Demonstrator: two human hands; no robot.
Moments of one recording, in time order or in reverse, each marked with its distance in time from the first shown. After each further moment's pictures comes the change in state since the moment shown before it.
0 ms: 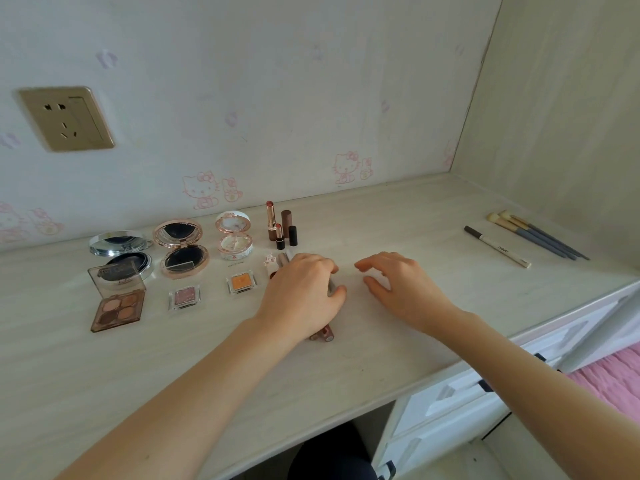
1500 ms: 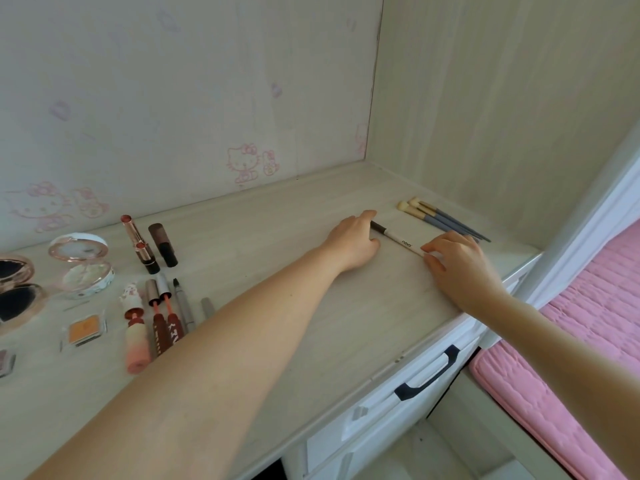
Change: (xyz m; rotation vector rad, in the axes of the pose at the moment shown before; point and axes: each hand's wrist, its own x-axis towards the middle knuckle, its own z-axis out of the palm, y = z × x) left_hand 0.182 0.145 0.134 -0.300 -0.347 0.087; right_hand -0.062 0.180 -0.093 -0.338 0.156 0.471
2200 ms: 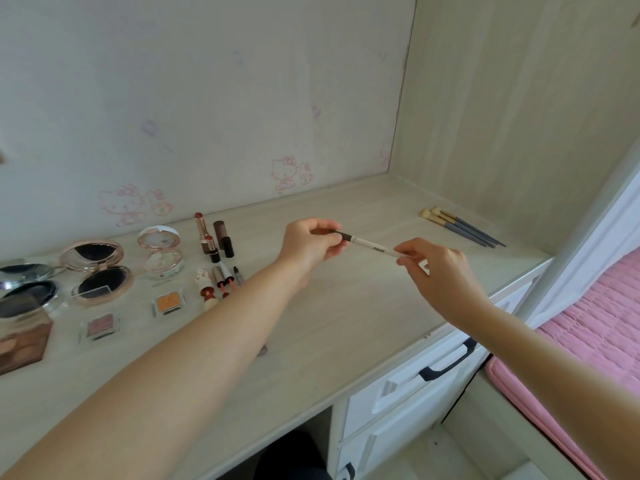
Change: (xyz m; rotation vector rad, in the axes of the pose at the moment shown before) left_hand -0.117 -0.041 -0.072 -1.043 0.351 -0.209; right_hand -0.040 -0.098 -0.021 0.296 0.061 -0.151
